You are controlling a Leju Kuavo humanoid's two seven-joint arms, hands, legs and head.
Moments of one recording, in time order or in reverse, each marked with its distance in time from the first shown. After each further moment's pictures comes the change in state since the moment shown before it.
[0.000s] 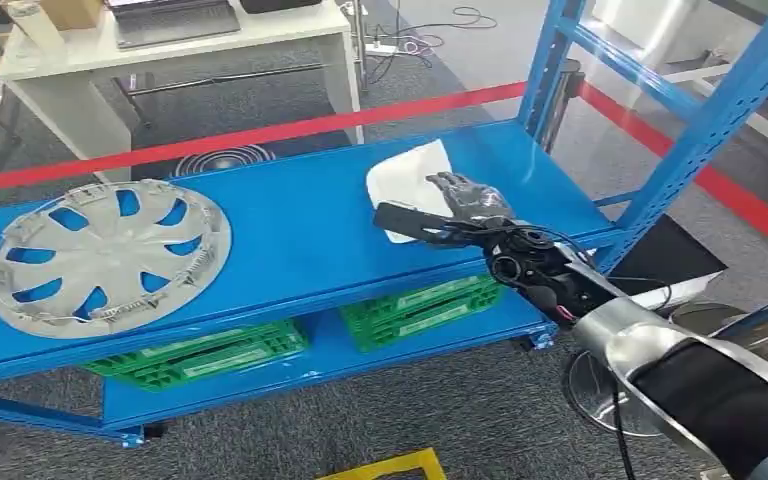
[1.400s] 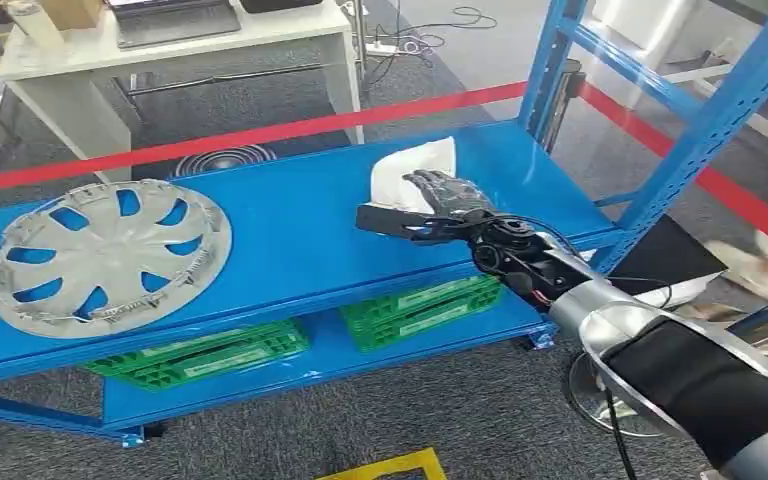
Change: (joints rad) left arm -0.001 0.000 0.000 0.000 0.005 0.001 -0.011; right arm -0.107 0.076 0.048 0.202 0.035 0.008 -0.117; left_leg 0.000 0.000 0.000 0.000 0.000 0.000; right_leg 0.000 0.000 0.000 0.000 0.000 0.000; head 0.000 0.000
